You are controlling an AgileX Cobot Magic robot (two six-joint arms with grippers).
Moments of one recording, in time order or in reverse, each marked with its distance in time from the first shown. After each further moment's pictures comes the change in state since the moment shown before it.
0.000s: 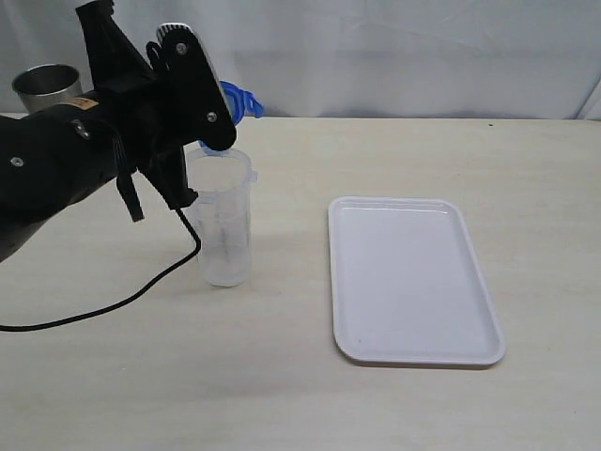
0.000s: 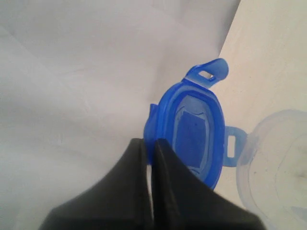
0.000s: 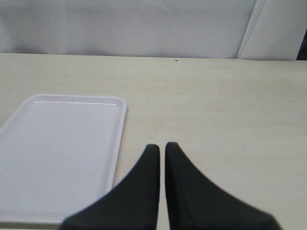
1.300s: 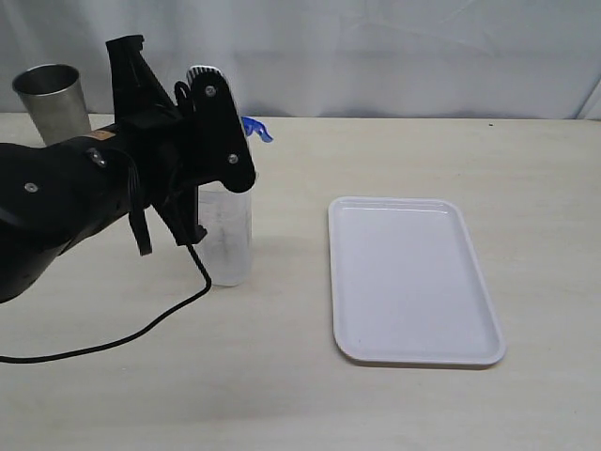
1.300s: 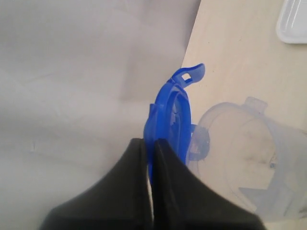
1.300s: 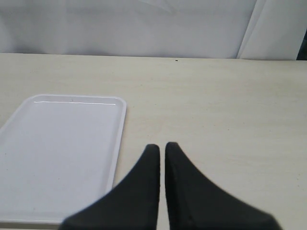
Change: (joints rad) left arm -0.075 0.000 0.027 -0.157 -0.002 0.151; right arm 0.000 0.000 0.000 0.000 0.000 0.000
